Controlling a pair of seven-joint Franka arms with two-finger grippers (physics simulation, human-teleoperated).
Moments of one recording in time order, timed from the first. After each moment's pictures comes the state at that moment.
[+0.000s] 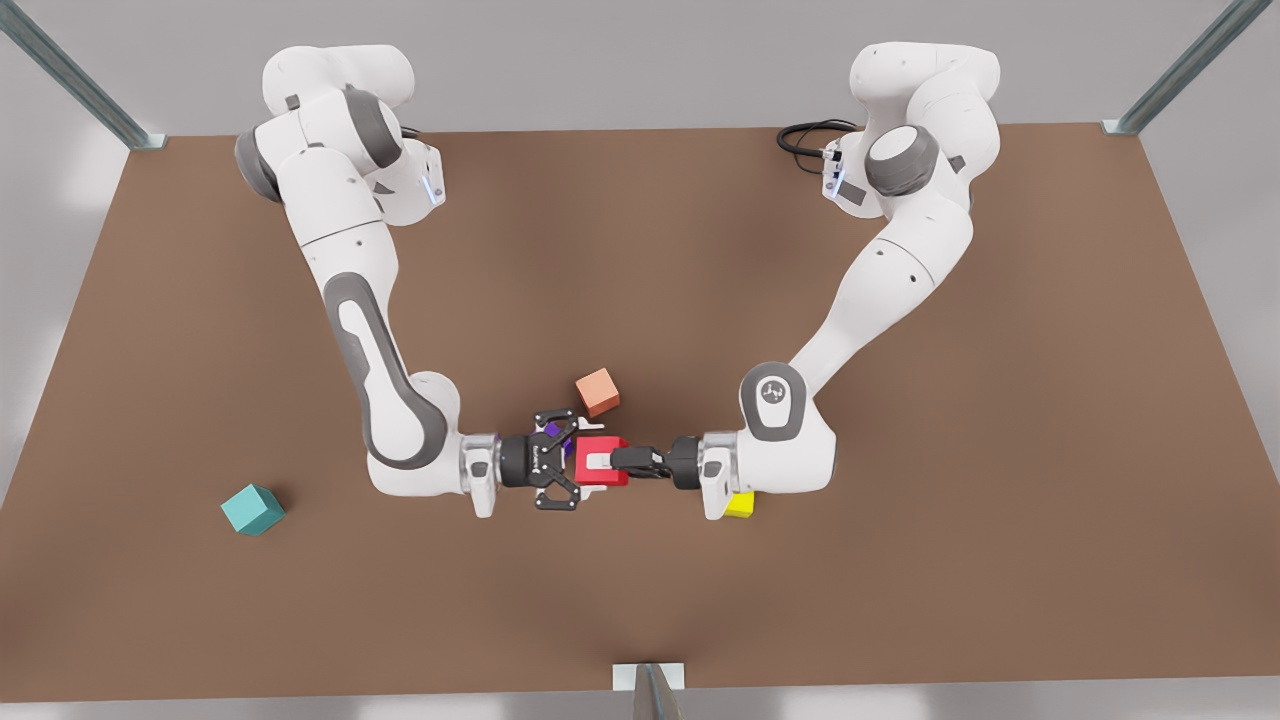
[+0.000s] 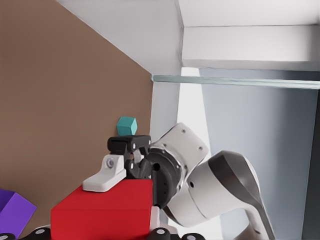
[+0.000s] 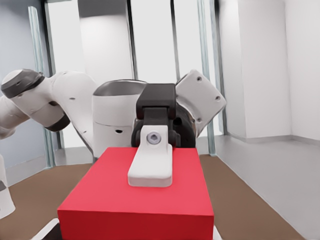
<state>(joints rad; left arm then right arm) -0.10 1.20 -0.90 -0.97 -0.69 2.37 0.09 0.27 0.82 0.11 -1.36 1.64 1.89 -2.11</state>
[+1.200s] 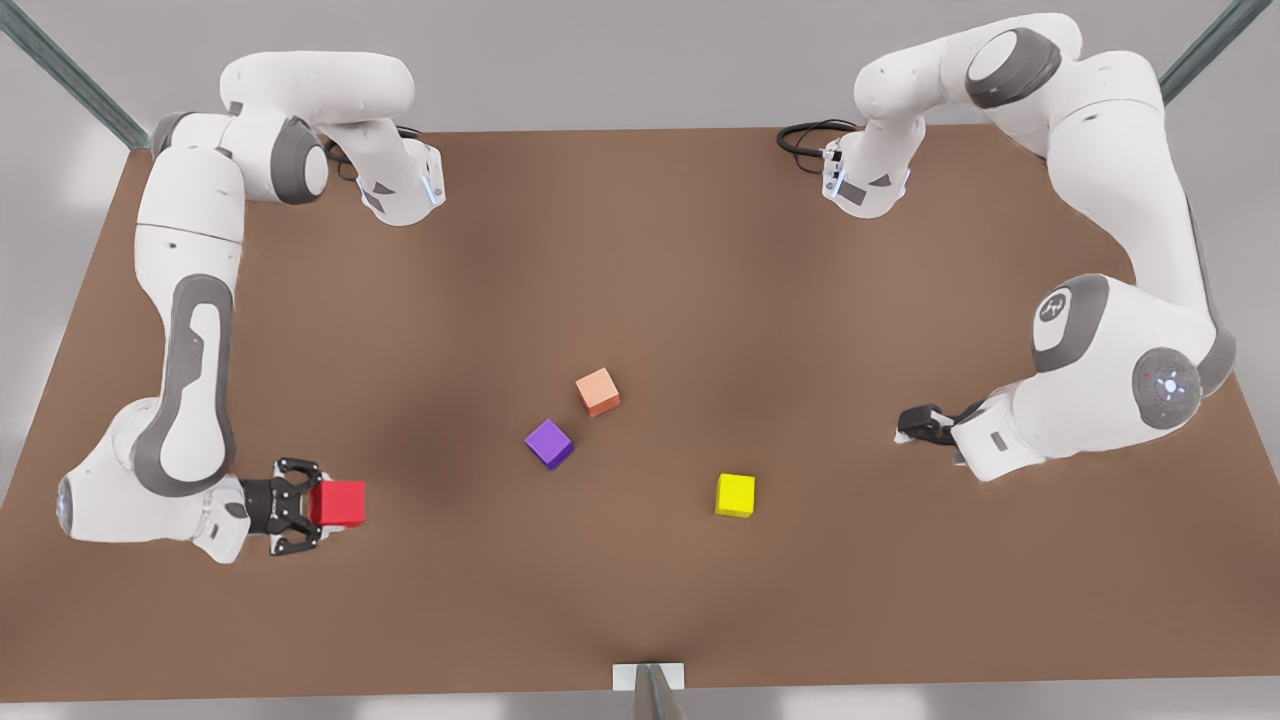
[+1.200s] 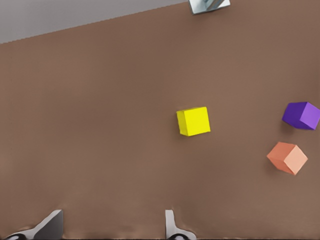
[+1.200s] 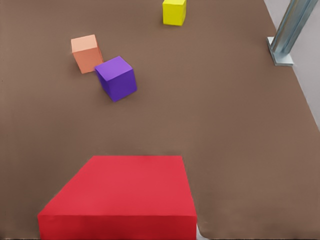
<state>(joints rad) 0.21 0.54 -0.53 -1.17 0.22 1.51 0.00 -0.04 0.83 -0.18 -1.10 0.64 1.64 -2.00</state>
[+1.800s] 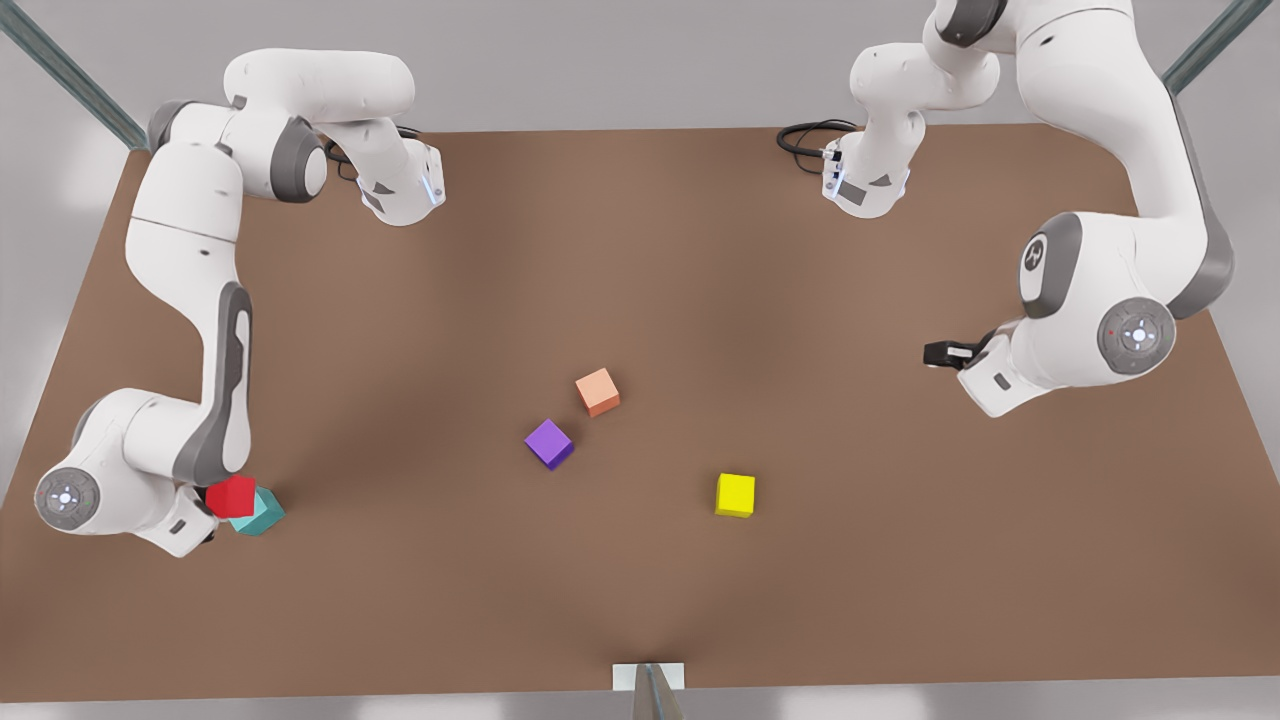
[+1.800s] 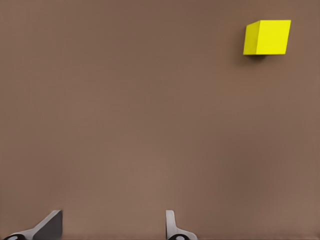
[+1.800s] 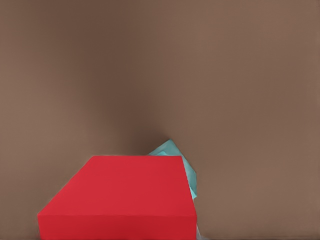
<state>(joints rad) -0.04 0.30 -0.08 -1.43 0.02 1.42 0.03 0.00 0.82 -0.27 -1.18 0.05 1.85 -1.86</state>
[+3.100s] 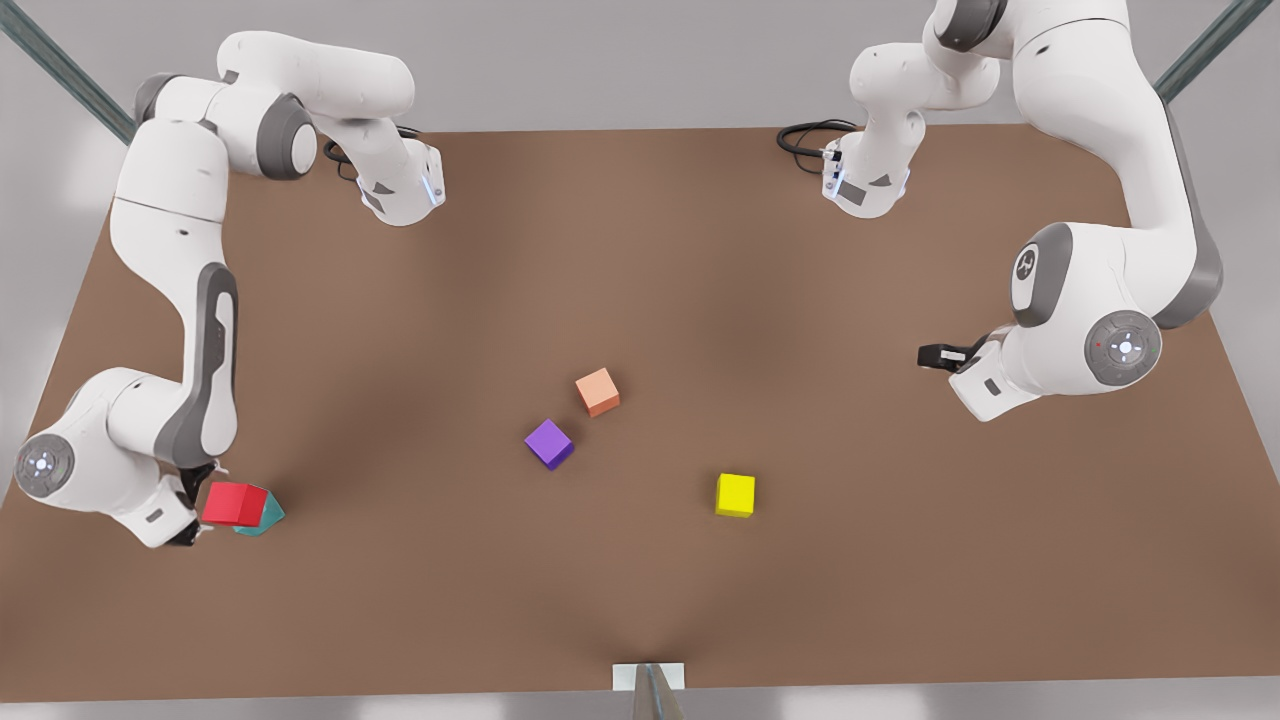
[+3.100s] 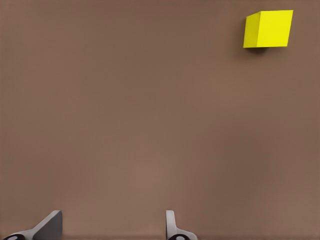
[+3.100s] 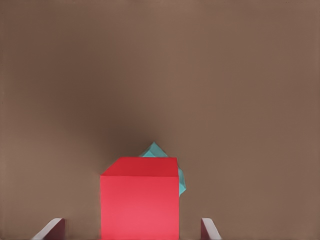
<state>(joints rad) -0.05 0.32 -0.08 -1.43 0.02 1.42 0.04 -0.01 0.70 -0.27 -1.34 0.13 1.96 -1.78</state>
